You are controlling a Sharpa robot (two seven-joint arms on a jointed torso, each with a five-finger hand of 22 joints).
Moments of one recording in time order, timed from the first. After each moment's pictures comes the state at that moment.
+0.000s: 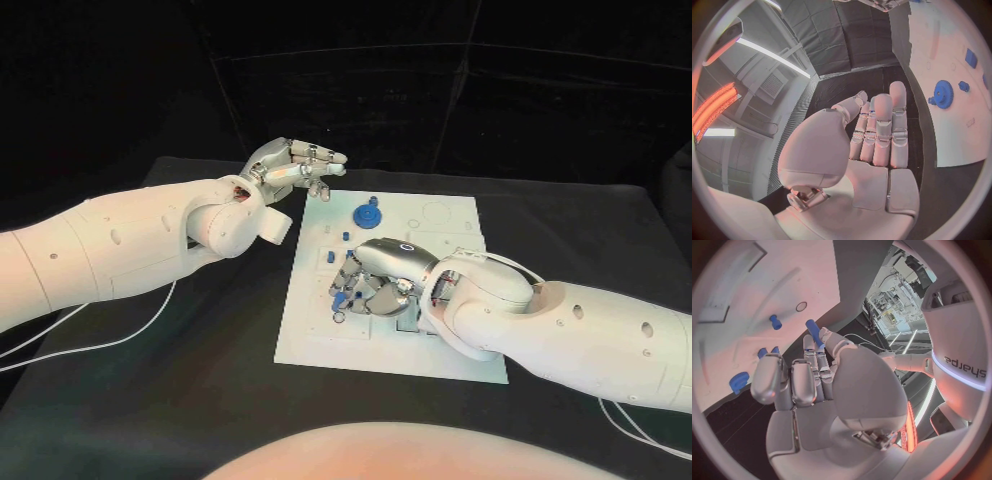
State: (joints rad) left arm 1.24 -0.79 -0.09 1.35 -0.11 -0.13 0.38; left_hand 1.31 -0.08 0.43 -0.10 0.05 1.05 0.17 0.14 0.07 1.13 0.09 0.26 0.09 1.23 0.01 1.00 0.52 0.17 1.18 0.11 0.65 0.67; right arm 1.05 -0.65 -0.02 1.71 -1.52 -0.24 -0.07; right_hand 1.38 -0.10 0.40 0.03 0.14 1.15 0.12 0.09 0.08 1.24 0.05 0.15 0.07 1.47 -0.03 1.31 1.12 0.08 1.42 0.07 1.31 1.13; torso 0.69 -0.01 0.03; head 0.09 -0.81
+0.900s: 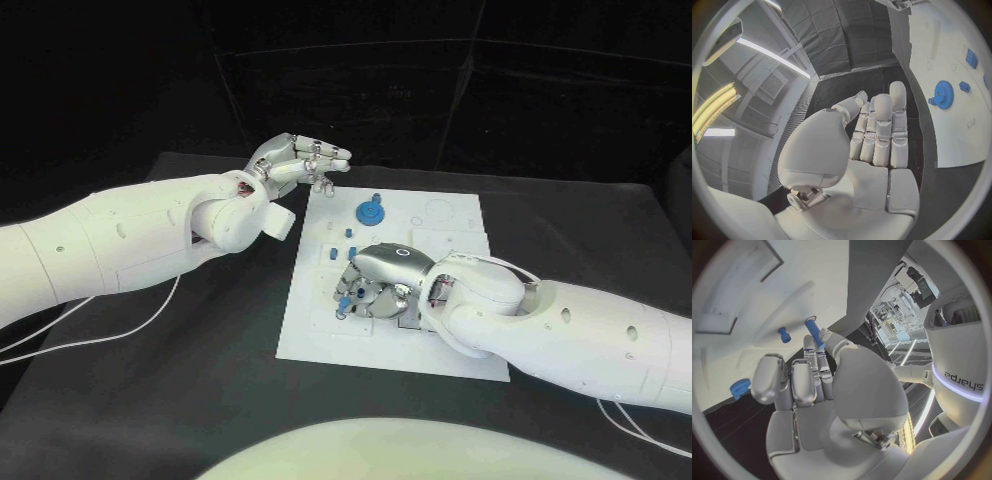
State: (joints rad) left arm 1.24 -0.79 -0.09 1.35 -0.11 -0.13 0.38; left_hand 1.31 -0.08 0.43 -0.10 0.05 1.05 0.17 0.14 0.07 1.13 0.09 0.26 0.09 1.23 0.01 1.00 0.52 0.17 1.18 0.11 0.65 0.67; right arm 1.04 -0.61 -0.03 1.65 -1.61 -0.20 -0.06; right_hand 1.38 -0.10 0.40 0.03 0.14 1.14 0.12 0.08 0.08 1.24 0.05 0.15 0.07 1.47 -0.03 1.31 1.12 0.08 1.42 0.07 1.31 1.13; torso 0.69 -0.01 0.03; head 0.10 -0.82
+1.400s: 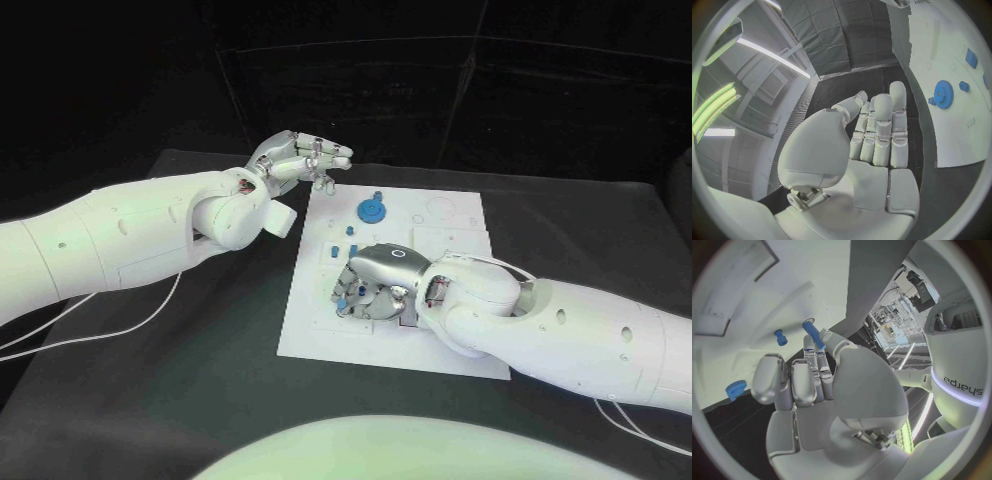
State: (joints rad) left arm 1.24 -0.79 -0.09 1.35 -0.11 -0.13 0.38; left_hand 1.31 -0.08 0.43 -0.10 0.05 1.05 0.17 0.14 0.07 1.13 0.09 0.26 0.08 1.23 0.01 1.00 0.52 0.17 1.18 0.11 0.65 0.67; right arm 1.04 -0.60 -0.03 1.64 -1.64 -0.18 -0.06; right_hand 1.38 -0.10 0.40 0.03 0.14 1.14 0.12 0.08 0.08 1.24 0.05 0.15 0.07 1.47 -0.03 1.31 1.12 0.08 1.42 0.07 1.31 1.13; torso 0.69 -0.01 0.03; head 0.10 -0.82
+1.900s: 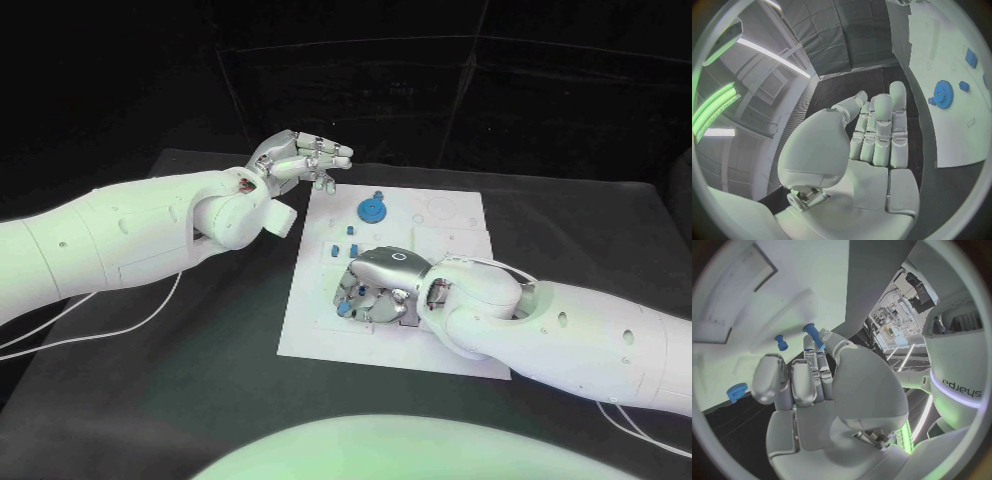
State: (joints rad) left arm 1.24 -0.79 -0.09 1.35 -0.11 -0.13 0.37; left_hand 1.31 -0.08 0.43 -0.10 0.05 1.05 0.17 0.14 0.07 1.13 0.09 0.26 0.08 1.23 0.01 1.00 0.52 0.17 1.18 0.11 0.65 0.67; right arm 1.03 -0.60 -0.04 1.65 -1.65 -0.17 -0.05; right_hand 1.38 -0.10 0.40 0.03 0.14 1.14 0.13 0.08 0.08 1.24 0.05 0.15 0.07 1.47 -0.03 1.31 1.12 0.08 1.42 0.07 1.31 1.13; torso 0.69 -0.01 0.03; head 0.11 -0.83
